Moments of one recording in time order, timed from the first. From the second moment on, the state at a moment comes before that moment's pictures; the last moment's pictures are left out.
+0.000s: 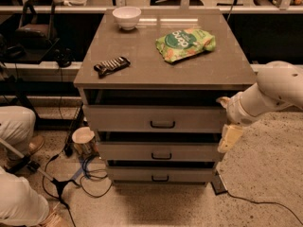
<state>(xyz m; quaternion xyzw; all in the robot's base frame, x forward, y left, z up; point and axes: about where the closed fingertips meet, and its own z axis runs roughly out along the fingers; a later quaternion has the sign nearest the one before) 0.566 -0.234 0.687 -0.65 0.73 0.05 0.21</state>
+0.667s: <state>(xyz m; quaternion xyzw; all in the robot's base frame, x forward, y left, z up) 0.600 -0.219 0.660 -0.65 0.73 0.04 0.22</state>
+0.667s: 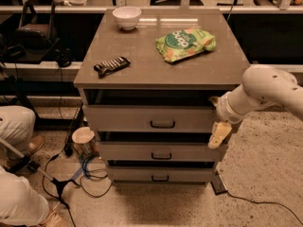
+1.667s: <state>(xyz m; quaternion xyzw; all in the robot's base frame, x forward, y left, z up) 0.596 -0.229 0.650 -0.63 0.74 0.05 0.22</state>
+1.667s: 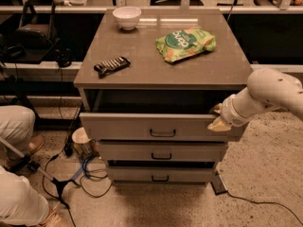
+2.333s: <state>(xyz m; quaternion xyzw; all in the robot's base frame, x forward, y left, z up) 0.596 -0.229 0.652 -0.63 0.74 0.05 0.22</state>
